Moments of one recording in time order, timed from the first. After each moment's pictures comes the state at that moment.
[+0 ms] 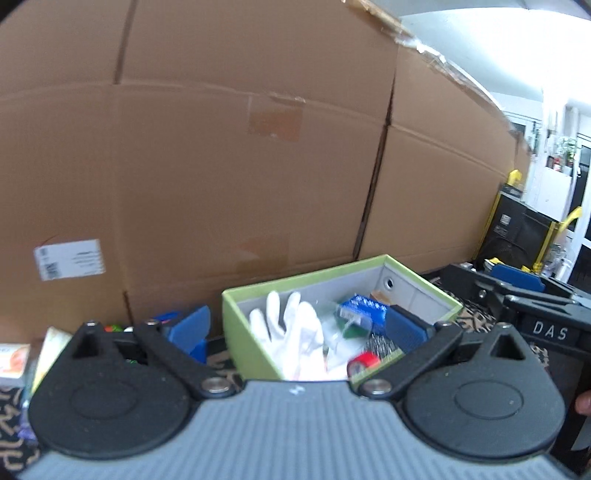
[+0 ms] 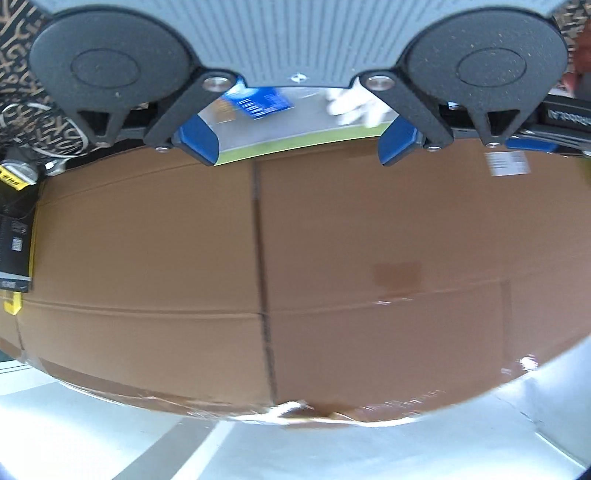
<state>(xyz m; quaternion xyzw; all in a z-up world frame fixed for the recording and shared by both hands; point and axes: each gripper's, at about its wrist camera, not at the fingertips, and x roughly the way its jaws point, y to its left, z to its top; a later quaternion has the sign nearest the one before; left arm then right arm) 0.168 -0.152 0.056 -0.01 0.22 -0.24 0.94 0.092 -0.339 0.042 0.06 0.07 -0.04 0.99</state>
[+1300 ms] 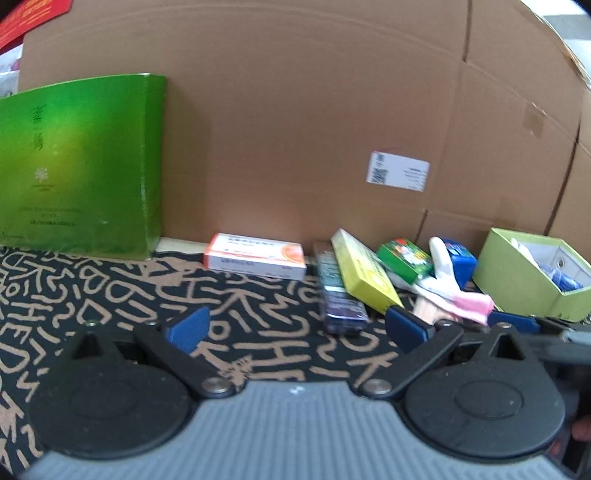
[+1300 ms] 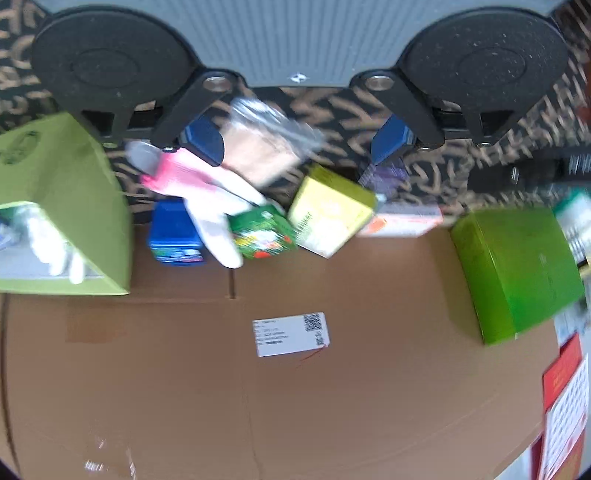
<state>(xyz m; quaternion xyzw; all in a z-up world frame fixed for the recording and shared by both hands) 0.119 0.103 -0.013 -0.07 0.26 -0.02 0.96 0.183 -0.107 -0.039 0.08 0.24 0.13 0.96</state>
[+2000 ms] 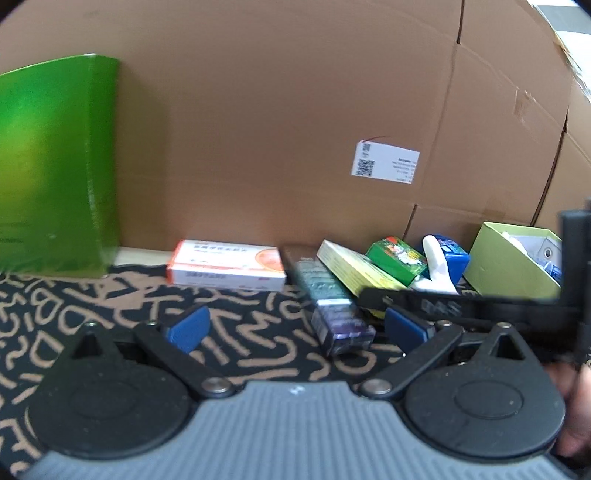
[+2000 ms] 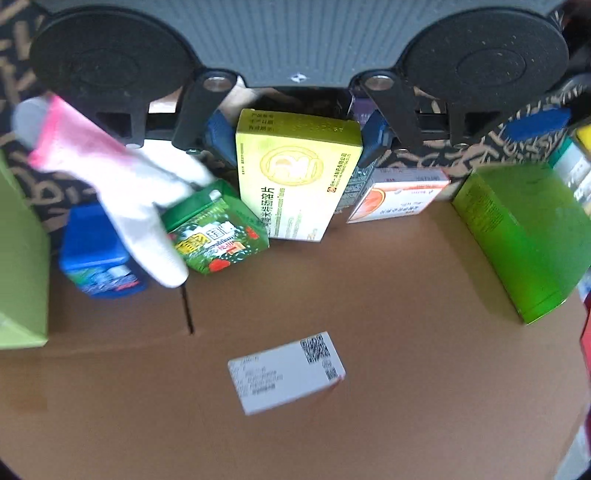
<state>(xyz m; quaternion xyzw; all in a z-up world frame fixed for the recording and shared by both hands) 0.169 0.101 -0.026 -0.06 0.27 -0.08 0.96 0.245 -0.089 -0.048 0.12 0.28 0.14 0.94</state>
